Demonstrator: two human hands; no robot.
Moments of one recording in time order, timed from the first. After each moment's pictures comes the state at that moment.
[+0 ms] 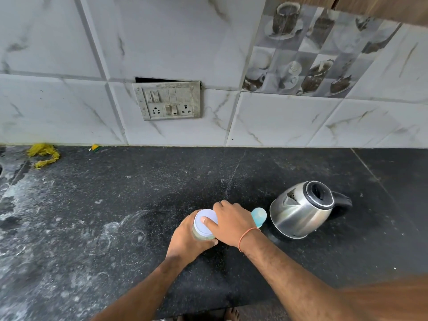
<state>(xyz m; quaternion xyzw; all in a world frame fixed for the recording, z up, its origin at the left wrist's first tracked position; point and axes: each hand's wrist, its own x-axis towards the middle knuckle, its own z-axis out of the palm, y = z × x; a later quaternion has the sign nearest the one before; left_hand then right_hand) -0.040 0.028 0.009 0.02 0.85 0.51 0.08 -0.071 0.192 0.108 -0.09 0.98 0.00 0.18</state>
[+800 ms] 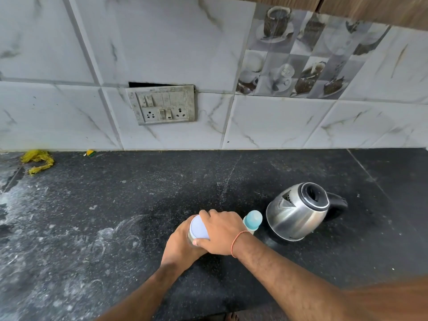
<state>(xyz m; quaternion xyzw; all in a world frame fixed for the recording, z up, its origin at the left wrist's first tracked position) -0.038 0.029 0.004 0.02 0.86 0.51 0.07 -0.069 0.187 0.103 -0.21 0.97 0.03 0.15</state>
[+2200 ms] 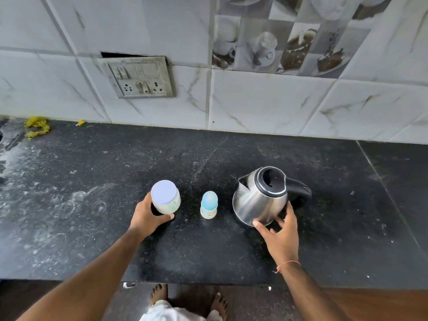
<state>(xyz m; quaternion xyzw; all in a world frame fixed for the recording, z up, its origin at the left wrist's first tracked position) -0.047 0.076 -0.025 -0.17 0.87 0.46 0.06 -0.004 0.484 0.024 0.19 0.81 -0.55 -0.03</state>
